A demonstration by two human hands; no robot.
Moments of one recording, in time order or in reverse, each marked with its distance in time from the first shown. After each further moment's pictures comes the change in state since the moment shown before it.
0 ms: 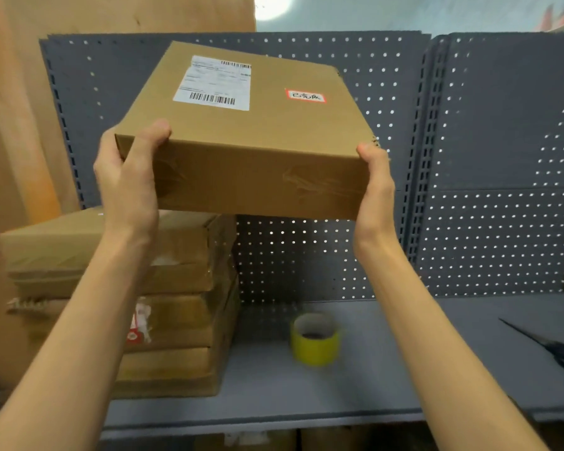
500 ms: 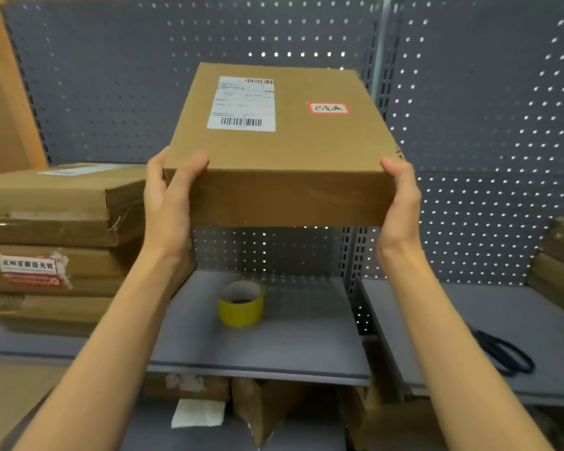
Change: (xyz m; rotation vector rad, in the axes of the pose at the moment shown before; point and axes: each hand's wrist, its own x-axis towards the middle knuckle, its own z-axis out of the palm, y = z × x) left_hand -0.122 -0.009 0.128 -0.048 -0.008 -0.176; right_hand 0.035 -0.025 -0.175 -0.010 -0.044 0.069
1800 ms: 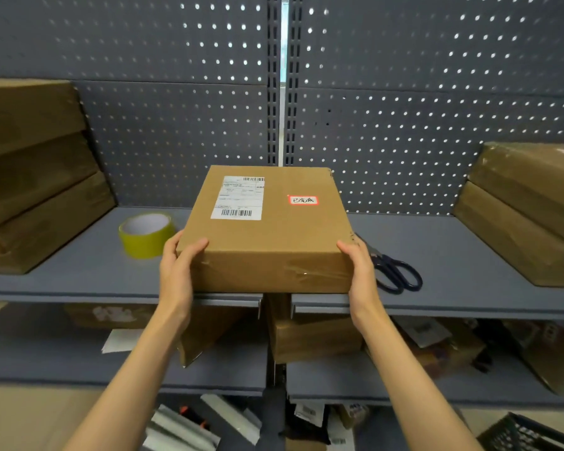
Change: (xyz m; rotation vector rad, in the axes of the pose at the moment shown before) left_hand -0.157 -0.159 0.068 0.203 0.030 -0.434; right_hand -0.061 0.093 -0.210 -0.216 -0.007 0.508
